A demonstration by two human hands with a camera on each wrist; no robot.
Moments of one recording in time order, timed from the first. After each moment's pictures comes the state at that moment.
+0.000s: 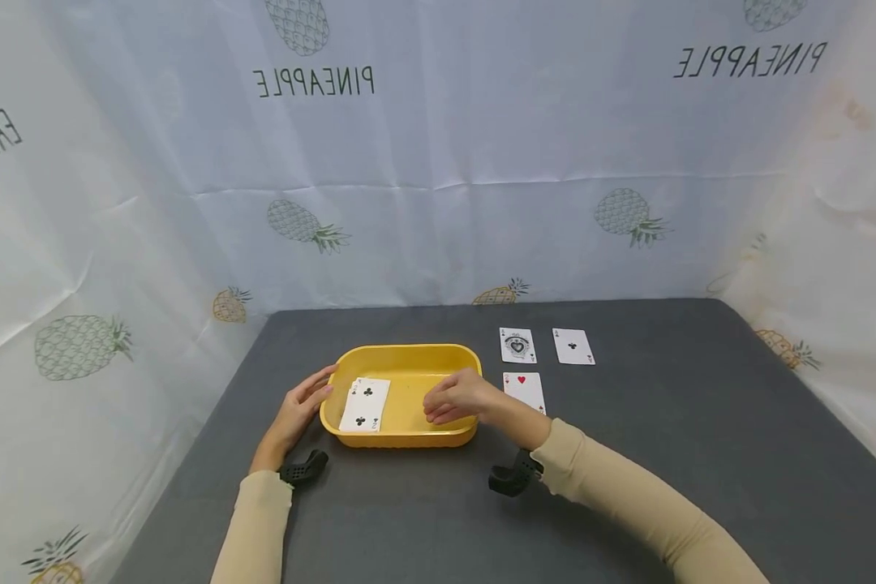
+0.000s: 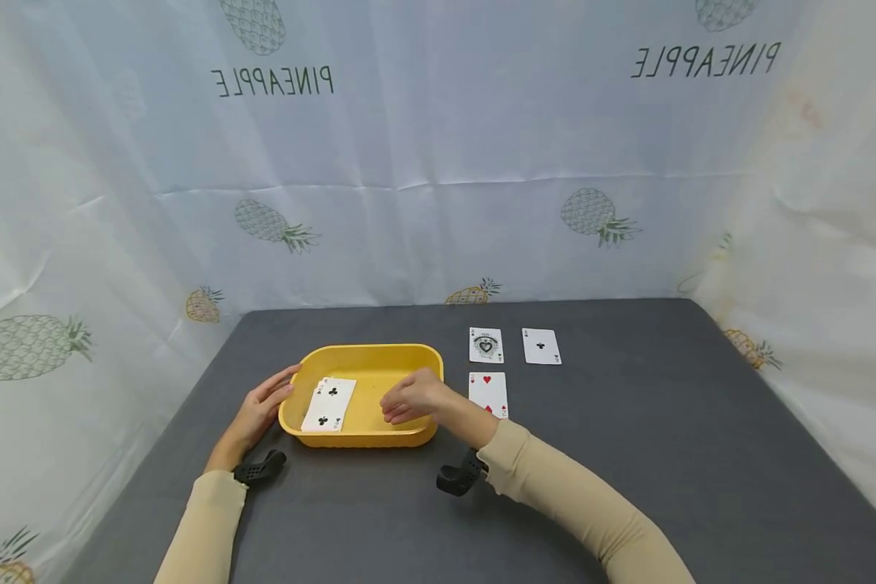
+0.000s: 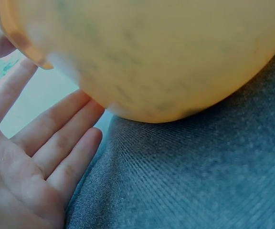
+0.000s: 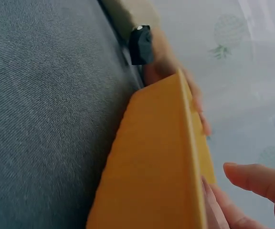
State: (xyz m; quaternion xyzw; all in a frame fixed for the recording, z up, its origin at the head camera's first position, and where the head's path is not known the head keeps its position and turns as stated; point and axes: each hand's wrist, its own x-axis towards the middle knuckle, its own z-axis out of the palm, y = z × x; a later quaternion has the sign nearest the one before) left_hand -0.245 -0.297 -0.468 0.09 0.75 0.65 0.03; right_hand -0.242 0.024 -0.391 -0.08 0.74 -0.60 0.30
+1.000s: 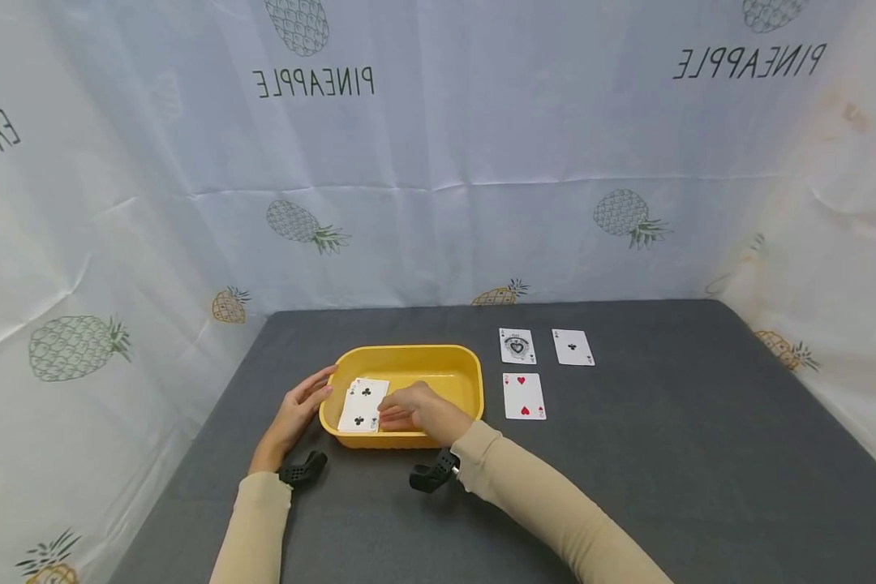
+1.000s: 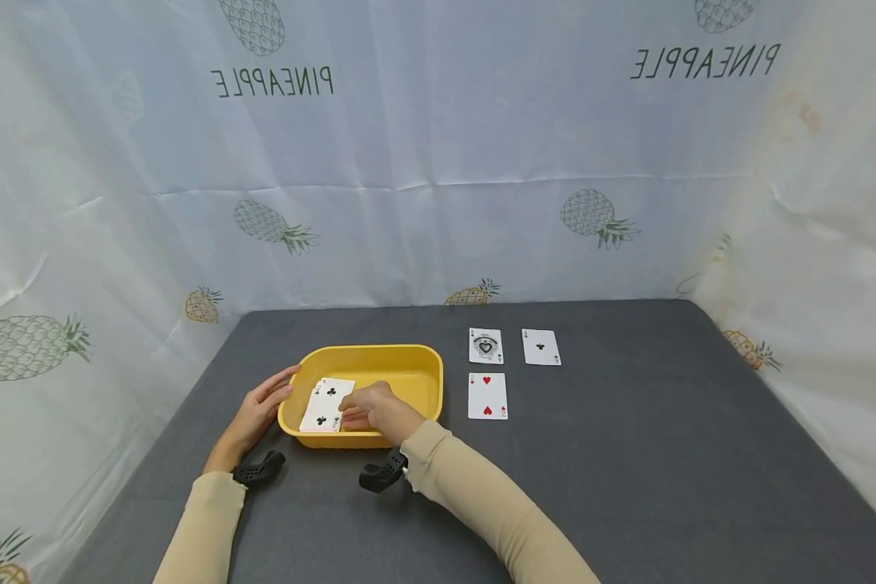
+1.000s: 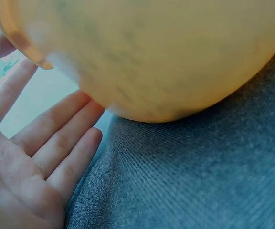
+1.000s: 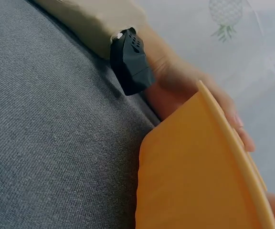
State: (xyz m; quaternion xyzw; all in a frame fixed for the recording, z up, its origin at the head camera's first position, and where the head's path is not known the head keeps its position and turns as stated) left_hand -0.244 -0.298 -0.468 0.08 0.76 0.64 0.03; right_hand -0.245 -0.054 -0.419 0.08 0.67 -0.68 0.30
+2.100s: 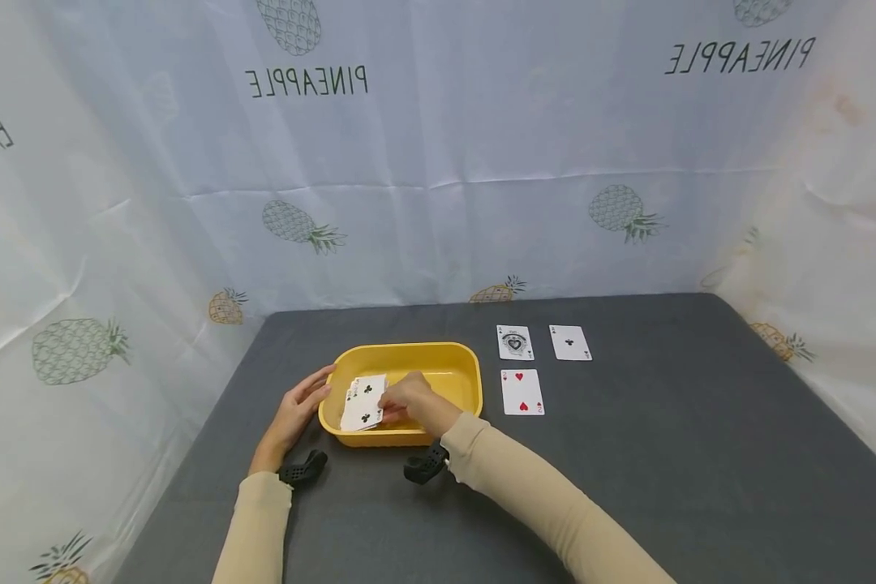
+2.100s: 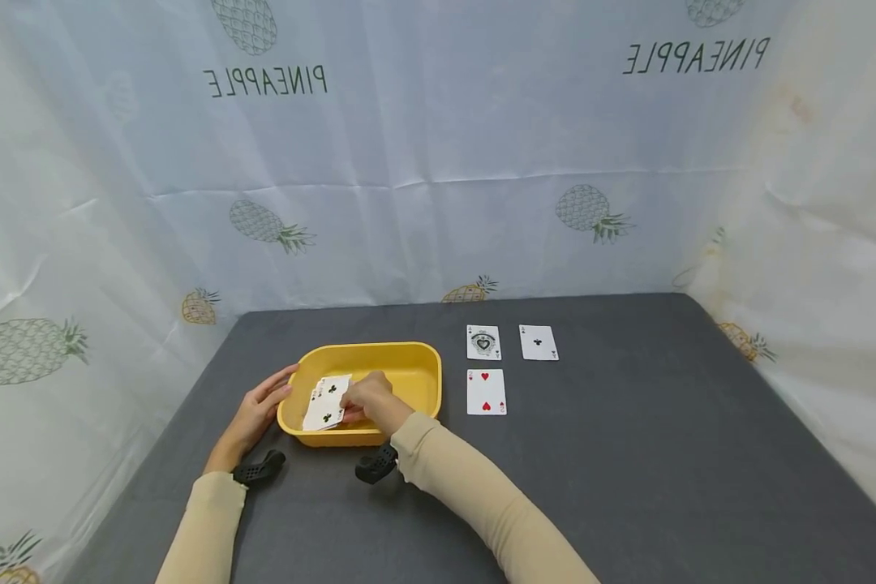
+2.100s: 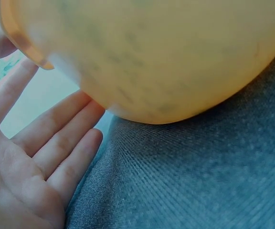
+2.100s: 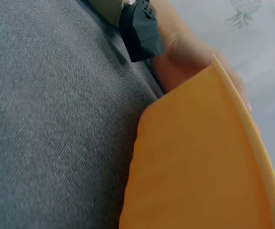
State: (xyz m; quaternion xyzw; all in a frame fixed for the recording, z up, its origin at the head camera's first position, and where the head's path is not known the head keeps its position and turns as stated) left_hand -0.244 -0.298 -0.469 0.12 0.75 0.65 0.02; right_hand -0.259 -0.079 -0.415 0.16 0.73 -0.62 0.24
